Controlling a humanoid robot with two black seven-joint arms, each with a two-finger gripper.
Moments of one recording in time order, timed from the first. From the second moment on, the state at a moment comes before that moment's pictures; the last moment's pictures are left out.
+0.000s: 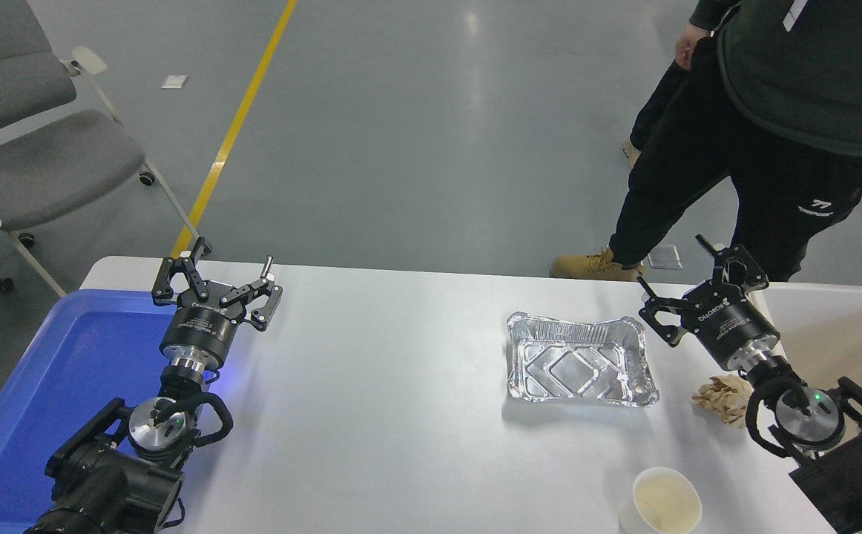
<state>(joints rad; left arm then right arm) -0.46 0.09 -1.20 -0.58 -0.23 -0.66 -0.10 0.46 -0.31 0.97 0.59 0.10 0.61 0.02</state>
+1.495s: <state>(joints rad) -0.46 0.09 -1.19 -0.58 -0.23 -0.66 -0.10 0.94 -0.85 0.43 0.87 -0.11 0.54 -0.03</state>
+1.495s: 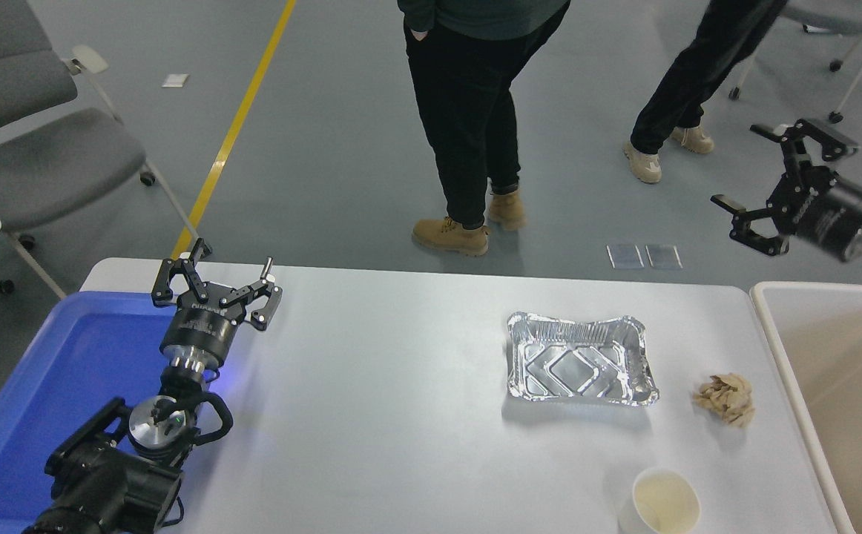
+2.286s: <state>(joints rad) -0.46 0.09 -1.19 -0.58 -0.23 -0.66 -0.10 1.98 -1.03 -0.83 1.43 -0.38 0.53 -0.03</state>
